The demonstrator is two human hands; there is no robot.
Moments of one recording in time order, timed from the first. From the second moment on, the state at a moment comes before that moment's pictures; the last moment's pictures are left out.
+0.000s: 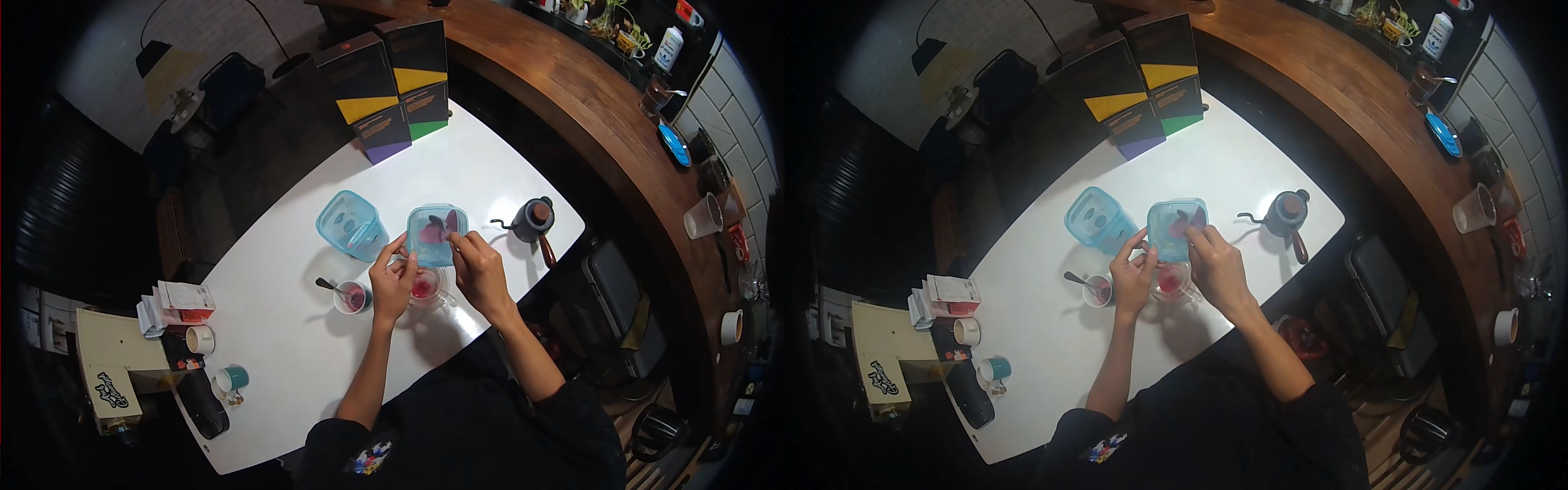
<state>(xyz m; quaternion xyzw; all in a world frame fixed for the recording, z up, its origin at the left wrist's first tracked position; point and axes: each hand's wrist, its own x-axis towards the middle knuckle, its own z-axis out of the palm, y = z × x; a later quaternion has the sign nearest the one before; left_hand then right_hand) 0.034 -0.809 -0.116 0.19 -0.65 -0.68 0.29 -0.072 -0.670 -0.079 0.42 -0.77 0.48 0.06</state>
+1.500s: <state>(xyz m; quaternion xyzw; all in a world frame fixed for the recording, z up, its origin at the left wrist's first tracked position) 0.030 -0.797 -0.116 0.17 -0.64 -0.69 0.29 -0.073 -0.661 -0.072 0.43 -0.76 0.48 0.08</state>
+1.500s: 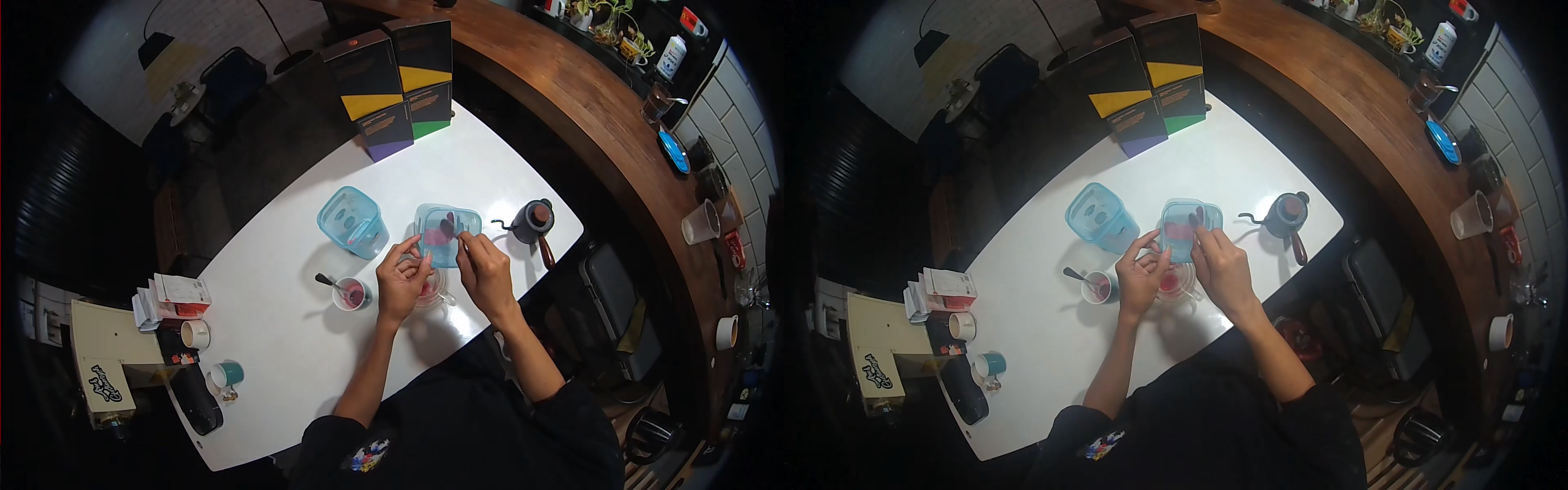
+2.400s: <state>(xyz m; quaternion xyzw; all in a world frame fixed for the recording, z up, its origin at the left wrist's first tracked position) 0.022 -0.805 -0.095 0.20 -0.66 -0.67 0.28 -0.076 -0.667 -0.068 0.42 -0.77 0.47 0.11</state>
